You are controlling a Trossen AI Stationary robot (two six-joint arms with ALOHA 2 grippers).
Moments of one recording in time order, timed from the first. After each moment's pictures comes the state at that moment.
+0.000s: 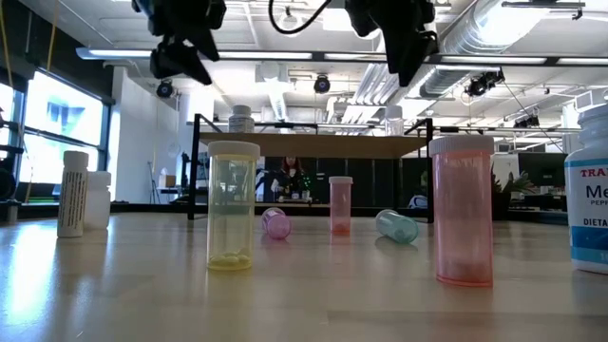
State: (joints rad) left arm 0.26 1.17 1.06 -0.80 0.09 -0.49; right arm -0.06 1.74 1.75 -1.40 -0.03 0.53
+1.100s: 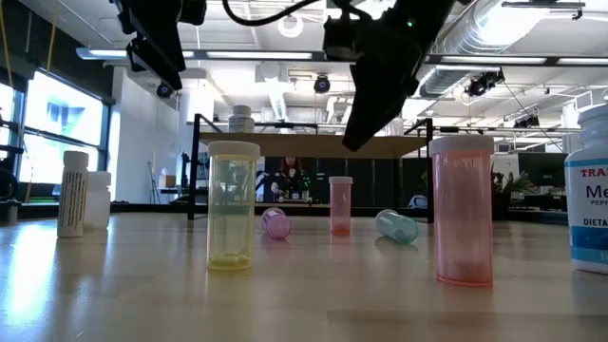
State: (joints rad) left arm 0.14 1.14 1.05 -0.95 -0.06 -0.47; right arm 0.17 1.74 1.24 -0.57 0.24 0.31
